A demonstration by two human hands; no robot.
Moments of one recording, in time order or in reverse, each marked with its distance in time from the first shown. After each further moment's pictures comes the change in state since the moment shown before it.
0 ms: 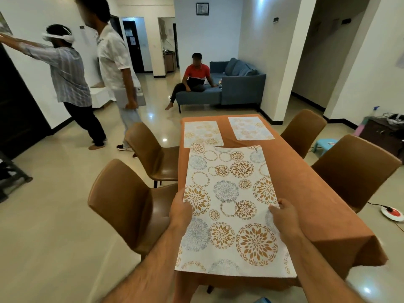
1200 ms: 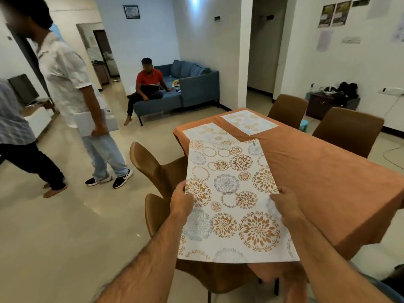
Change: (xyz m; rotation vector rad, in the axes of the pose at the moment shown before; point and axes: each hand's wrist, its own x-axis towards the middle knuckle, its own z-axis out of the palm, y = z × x) left_hand 0.286 0.014 -0.327 0.110 -0.302 0.082; right_hand -0.064 -0.072 0.396 0.206 0.333 0.111
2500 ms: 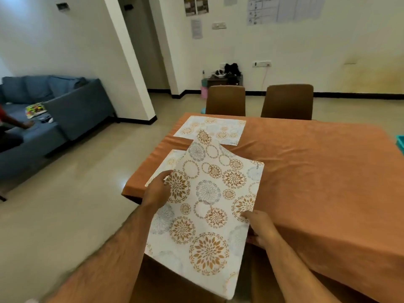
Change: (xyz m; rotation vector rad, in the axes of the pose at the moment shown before) left_hand 0.704 0.096 -0.038 0.496 -0.770 0.340; right_hand 0.253 -0.071 0.479 0.401 0.387 0.379
